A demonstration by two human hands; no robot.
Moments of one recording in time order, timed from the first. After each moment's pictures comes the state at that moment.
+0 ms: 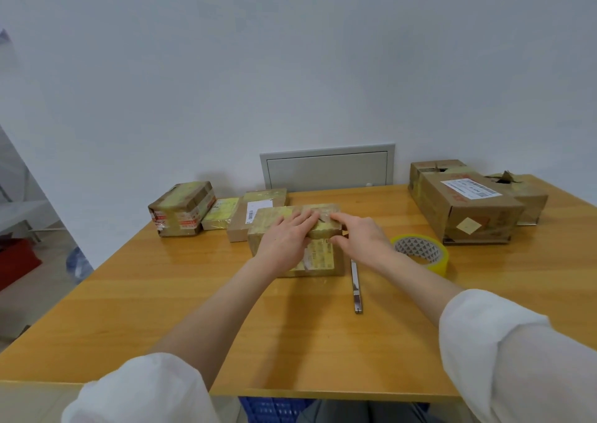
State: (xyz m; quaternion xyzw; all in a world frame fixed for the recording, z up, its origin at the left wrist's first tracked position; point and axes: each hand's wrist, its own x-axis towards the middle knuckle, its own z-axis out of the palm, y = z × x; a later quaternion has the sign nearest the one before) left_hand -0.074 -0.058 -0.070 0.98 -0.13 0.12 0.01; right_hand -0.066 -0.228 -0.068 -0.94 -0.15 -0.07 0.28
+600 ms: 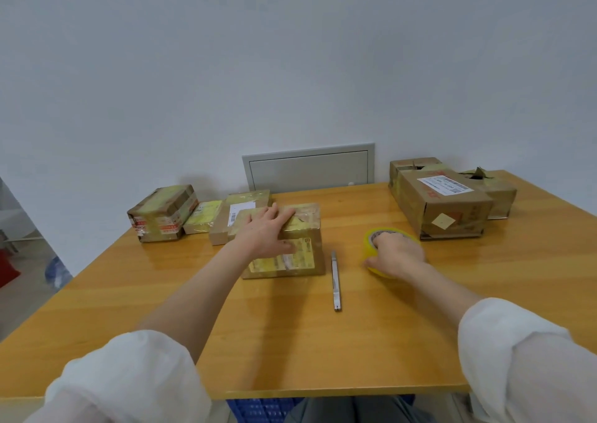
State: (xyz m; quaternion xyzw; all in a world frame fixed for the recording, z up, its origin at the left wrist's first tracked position) left_hand -0.061 -0.058 -0.047 1.00 -0.08 0.01 -0.03; right_hand -0.065 -0.305 -0.092 -0.99 -0.03 -0.01 0.10
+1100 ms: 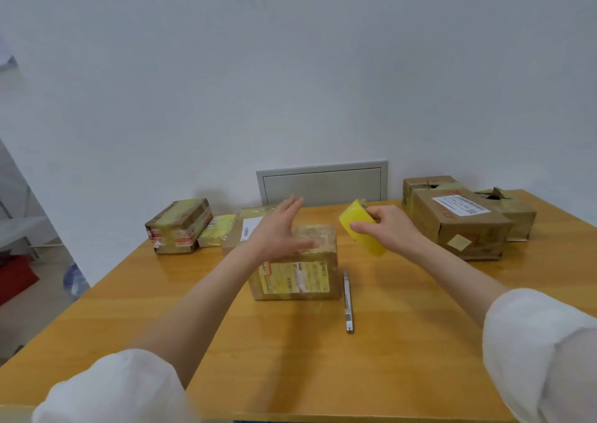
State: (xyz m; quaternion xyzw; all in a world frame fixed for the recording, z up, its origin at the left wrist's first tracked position) left_hand -0.071 -0.065 -0.014 0.98 -0.10 0.08 0.17; right_hand -0.045 -0.290 -0.033 -0.89 -0.15 -0.08 0.43
